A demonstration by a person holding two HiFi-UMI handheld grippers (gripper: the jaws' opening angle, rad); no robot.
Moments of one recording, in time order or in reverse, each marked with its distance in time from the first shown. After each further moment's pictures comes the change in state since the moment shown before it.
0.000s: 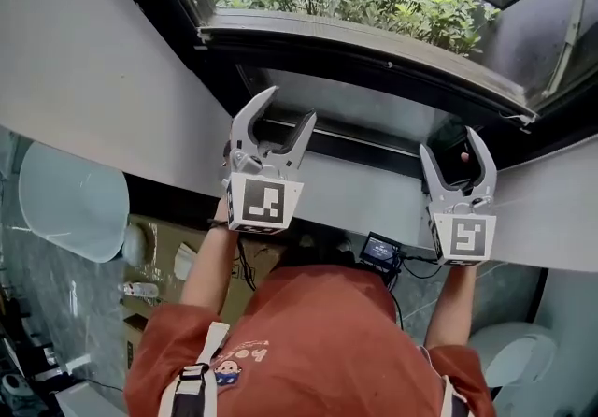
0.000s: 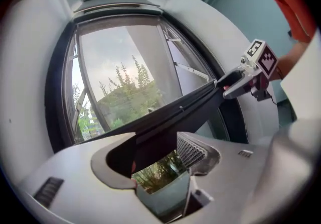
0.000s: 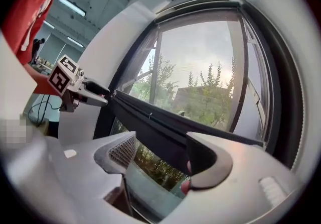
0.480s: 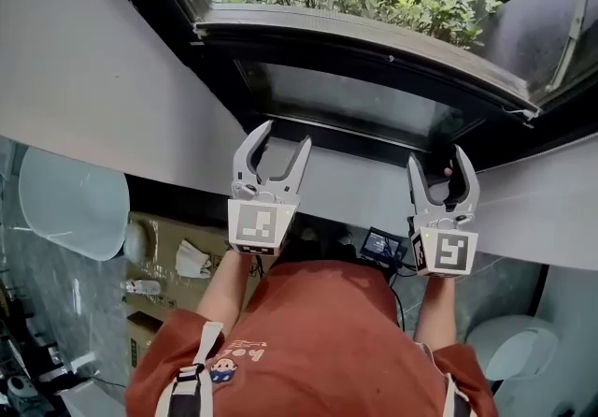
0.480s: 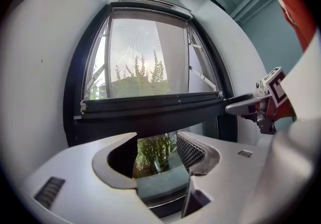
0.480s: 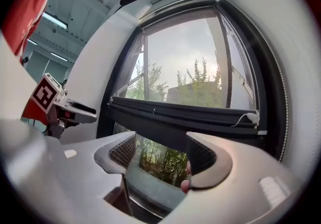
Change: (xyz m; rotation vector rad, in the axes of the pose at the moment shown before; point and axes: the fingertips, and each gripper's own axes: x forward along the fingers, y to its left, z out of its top) left arm -0.033 -0.027 -0.044 -0.328 0.025 0.035; right arm -0.023 0.023 -0.029 0.193 -0.040 -0.082
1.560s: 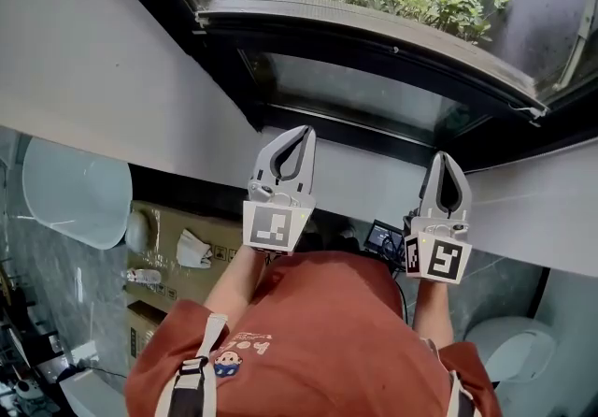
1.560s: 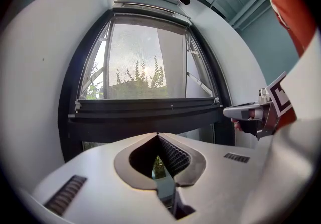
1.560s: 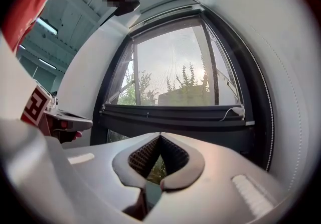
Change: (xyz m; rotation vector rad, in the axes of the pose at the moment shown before) left arm -0.001 -0.032 0.002 -0.052 -0.052 -0.028; right arm -0.016 -0.003 -0.005 0.081 -0.072 -0.095
